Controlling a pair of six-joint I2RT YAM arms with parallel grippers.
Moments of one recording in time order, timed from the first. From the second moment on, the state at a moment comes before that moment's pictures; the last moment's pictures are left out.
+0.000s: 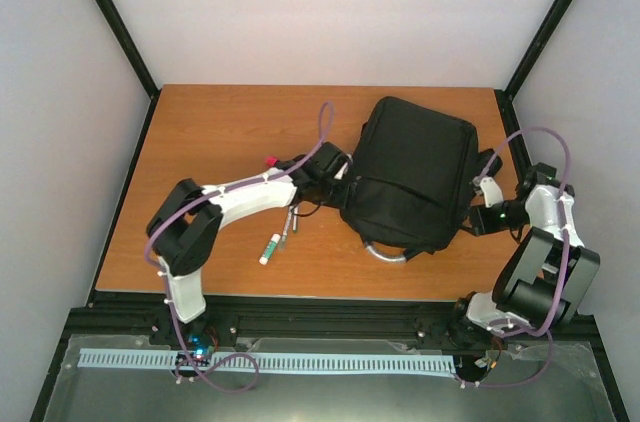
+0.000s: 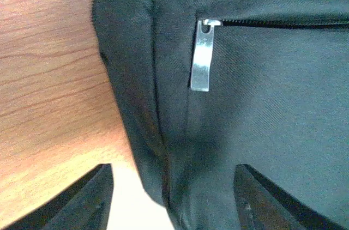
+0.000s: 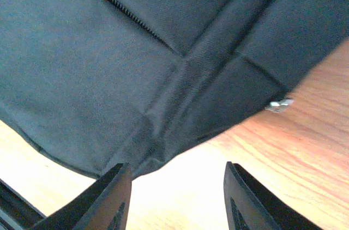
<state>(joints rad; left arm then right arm) -0.81 1.89 1.31 -0.41 0.08 -0.54 -0.48 1.43 0.89 -1.02 -0.53 -0.78</state>
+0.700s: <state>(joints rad) -0.79 1.30 1.06 -0.71 -0.22 -0.40 -0.51 1.39 1.64 -1.21 -0.67 -0.67</state>
